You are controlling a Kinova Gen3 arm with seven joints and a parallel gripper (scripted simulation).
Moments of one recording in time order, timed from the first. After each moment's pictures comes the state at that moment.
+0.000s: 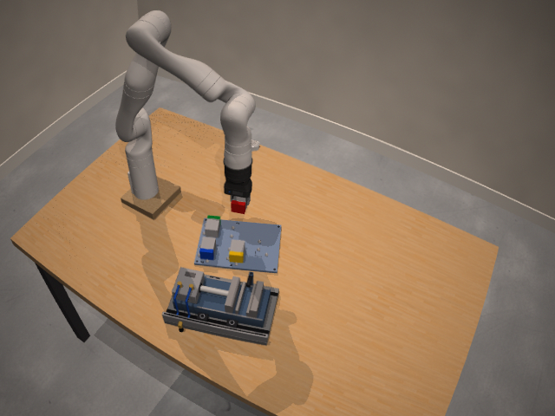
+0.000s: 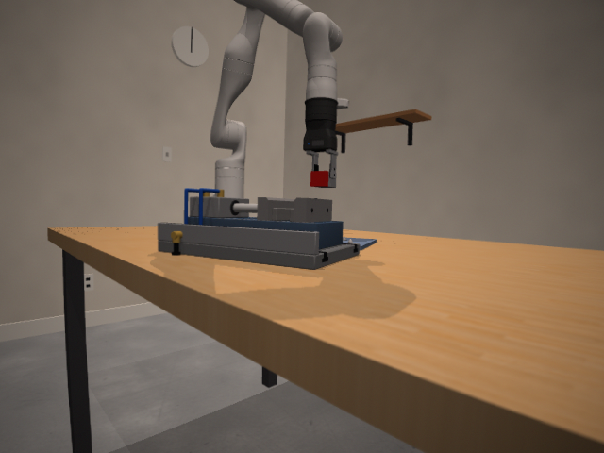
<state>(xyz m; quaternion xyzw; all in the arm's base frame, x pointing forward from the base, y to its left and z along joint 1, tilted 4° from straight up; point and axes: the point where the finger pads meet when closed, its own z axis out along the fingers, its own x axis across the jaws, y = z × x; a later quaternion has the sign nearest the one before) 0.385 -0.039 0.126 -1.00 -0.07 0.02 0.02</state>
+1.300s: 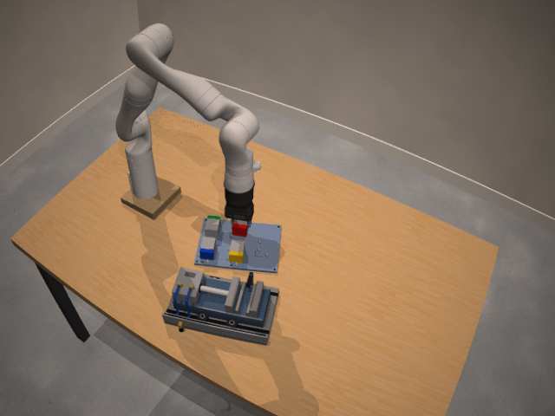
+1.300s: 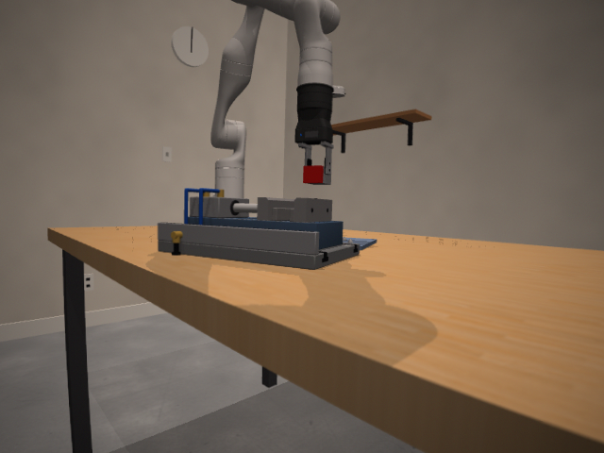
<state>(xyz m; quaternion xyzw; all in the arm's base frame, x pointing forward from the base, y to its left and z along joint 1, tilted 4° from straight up) 0.423 -0.122 0.123 -1.00 -0.09 0.02 0.02</state>
